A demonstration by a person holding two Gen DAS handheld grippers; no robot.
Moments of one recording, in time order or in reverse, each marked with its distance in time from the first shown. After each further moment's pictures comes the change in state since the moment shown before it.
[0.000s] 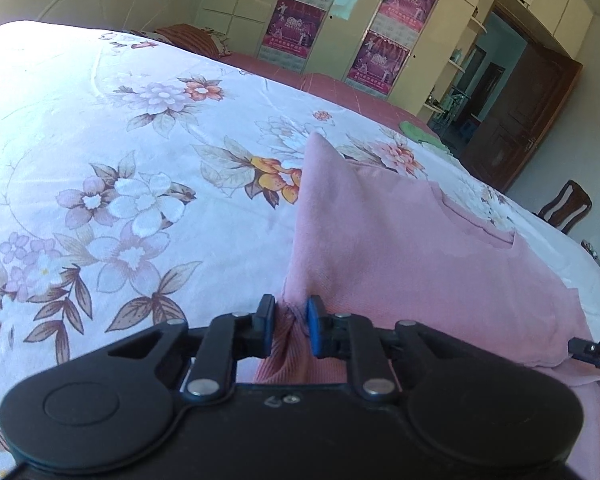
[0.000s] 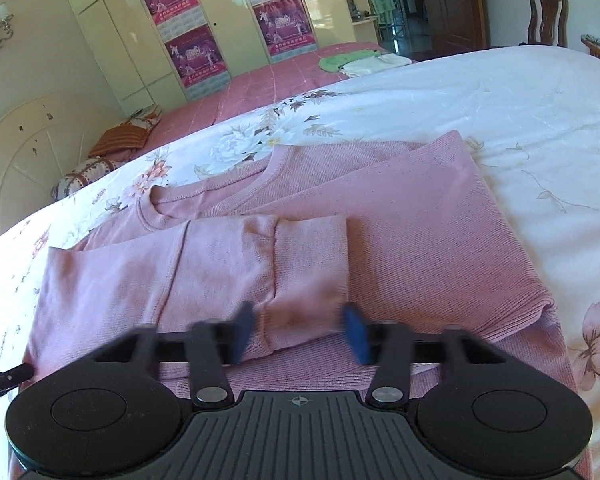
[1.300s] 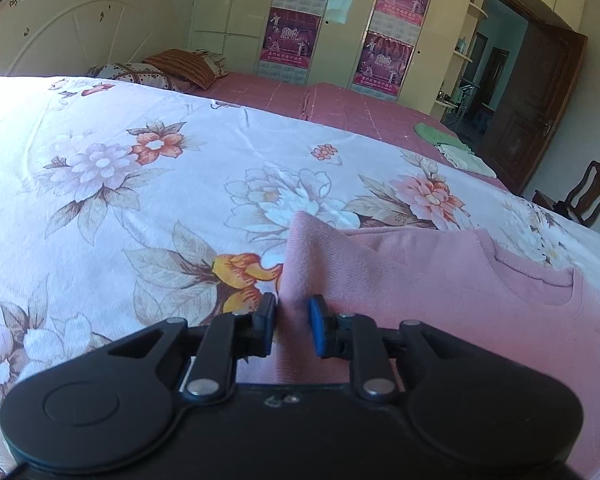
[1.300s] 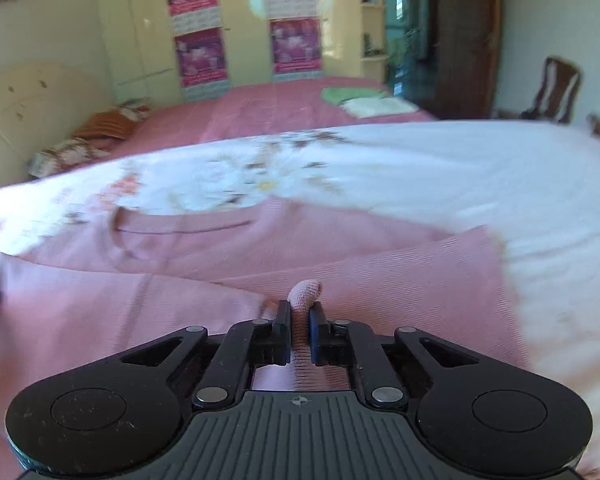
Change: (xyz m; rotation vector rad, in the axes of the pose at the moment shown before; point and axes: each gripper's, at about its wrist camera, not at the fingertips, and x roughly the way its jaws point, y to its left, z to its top) left arm 0.097 -0.029 0.071 0.122 -0.027 0.083; right arm 0.057 0.002 0.038 -0.163 -0.044 -0.166
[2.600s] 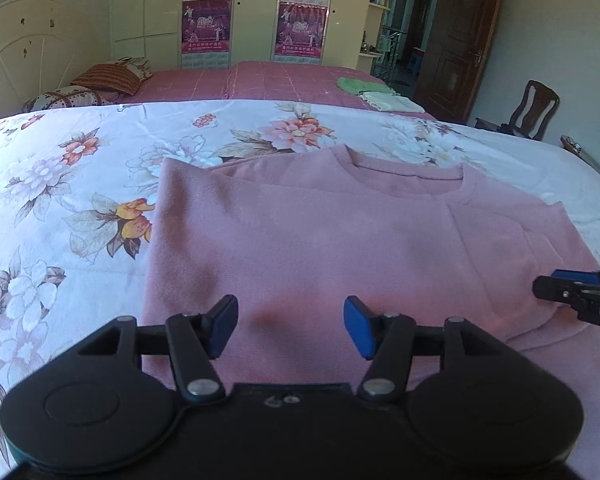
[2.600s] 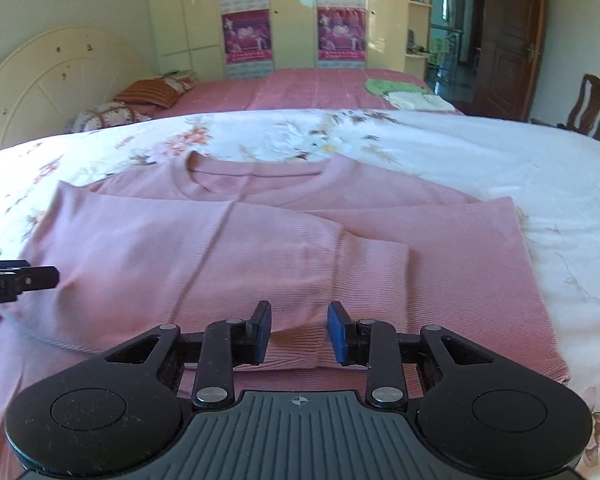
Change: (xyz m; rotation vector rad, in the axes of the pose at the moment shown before) left arm -0.080 -0.078 -0.057 0.229 0.073 -0.117; right arm -0.056 0.056 -0.042 -0.160 -0.006 0.133
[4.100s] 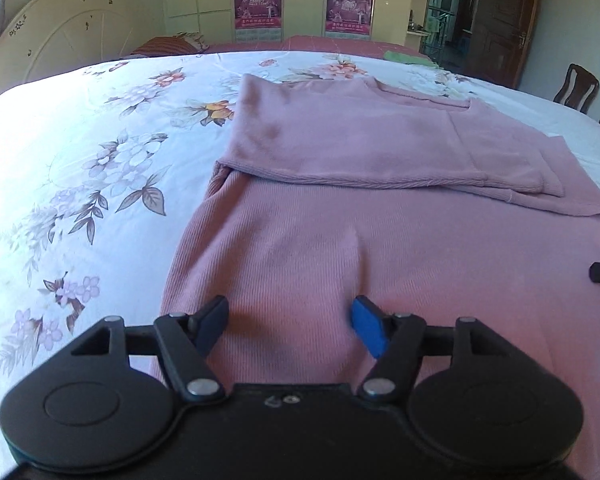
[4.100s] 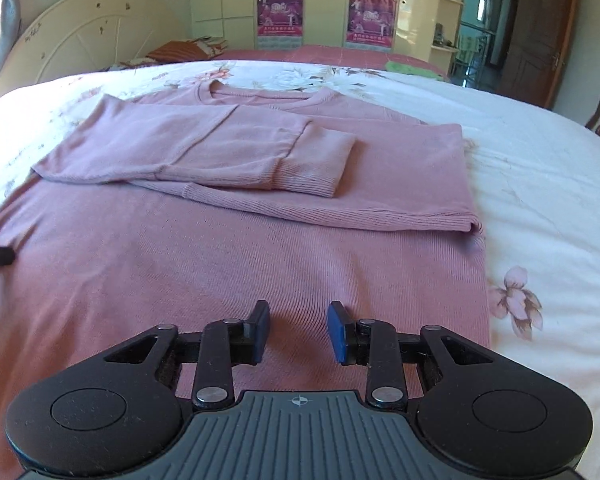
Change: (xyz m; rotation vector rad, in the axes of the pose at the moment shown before) left arm -0.100 -0.018 -0.102 -0.051 0.064 0.158; right arm -0.082 -0.046 -0.094 -0.053 0.070 0.065
